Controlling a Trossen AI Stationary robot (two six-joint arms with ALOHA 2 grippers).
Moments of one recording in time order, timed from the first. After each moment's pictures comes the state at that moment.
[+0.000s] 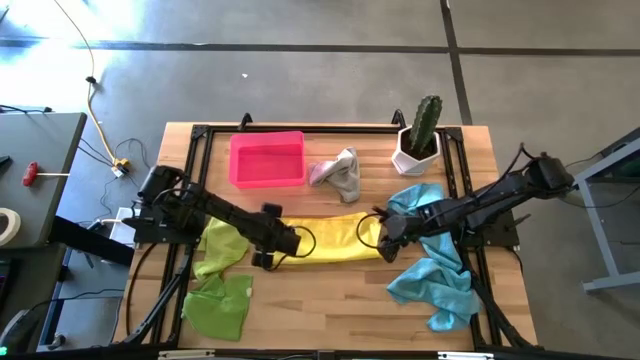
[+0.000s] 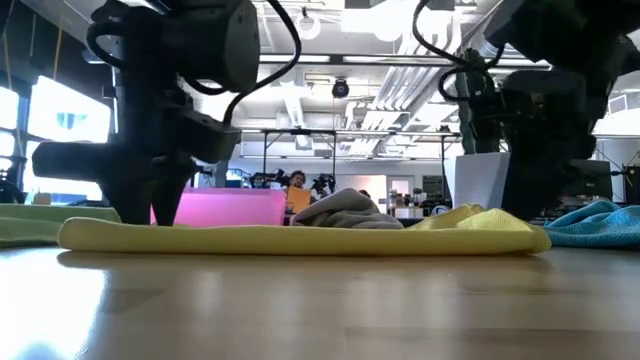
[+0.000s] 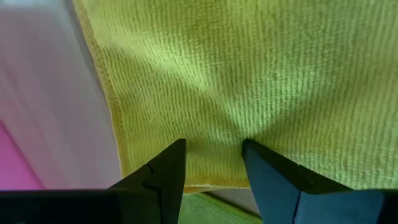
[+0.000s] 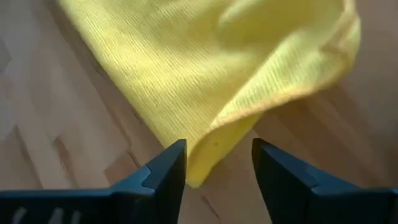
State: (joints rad) left arm -0.15 1.84 1.02 -0.87 -0.24 -0.13; right arm 0.23 1.32 0.52 -0.20 0.02 0.95
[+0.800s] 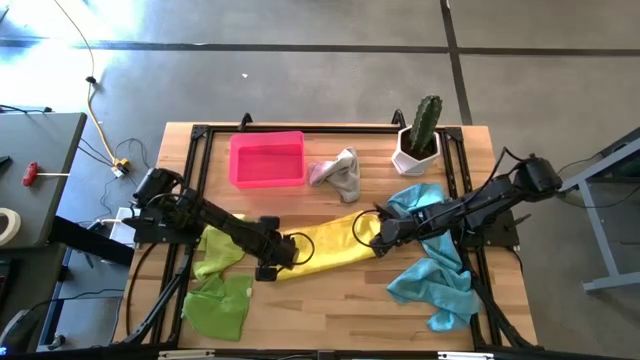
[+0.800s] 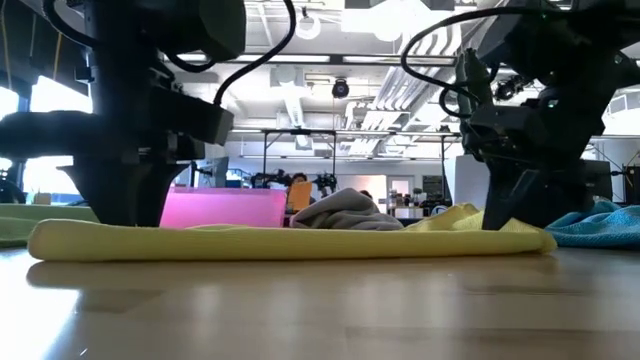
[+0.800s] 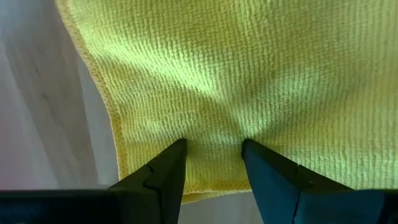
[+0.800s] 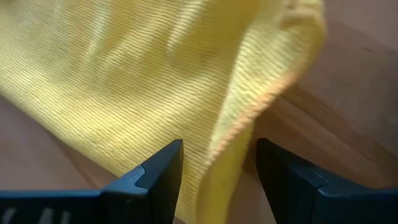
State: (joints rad) left arm -0.24 1.81 1.02 -0.78 -0.15 -0.34; right arm 0.23 1.47 0.52 -0.10 0.13 1.14
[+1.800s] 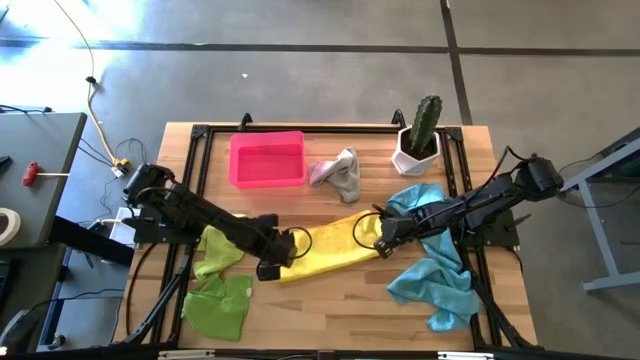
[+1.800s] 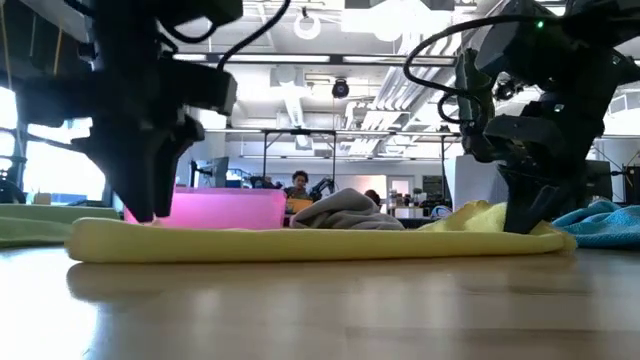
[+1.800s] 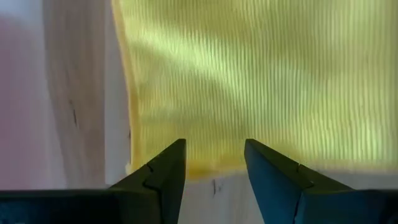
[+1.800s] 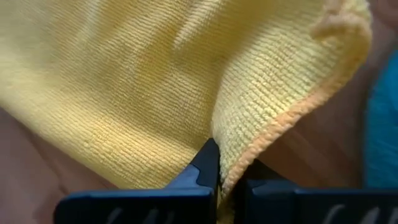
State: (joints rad) left arm -0.24 1.71 1.02 -0.75 -0.19 -0.42; right arm 0.21 1.42 0.54 -0.29 0.12 1.01
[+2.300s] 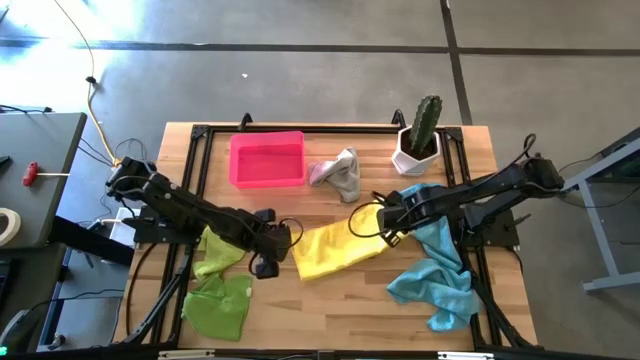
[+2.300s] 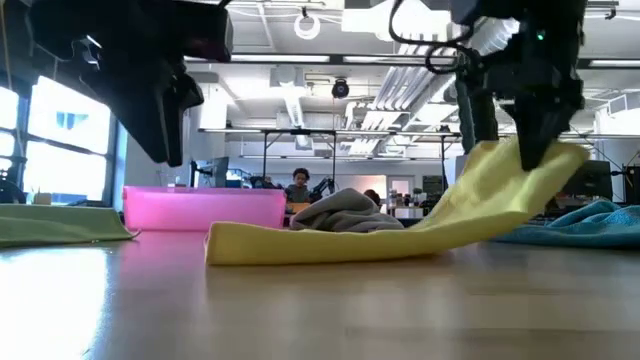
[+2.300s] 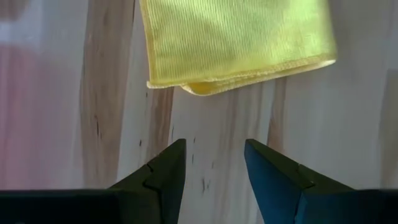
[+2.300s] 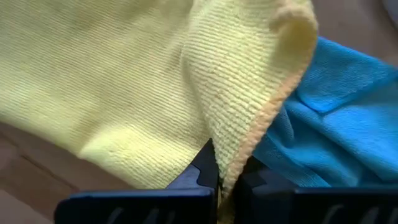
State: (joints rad) left arm -0.24 1.55 1.02 -0.75 -0.19 -0.44; right arm 0.18 1.42 0.99 -1.08 0.19 0.97
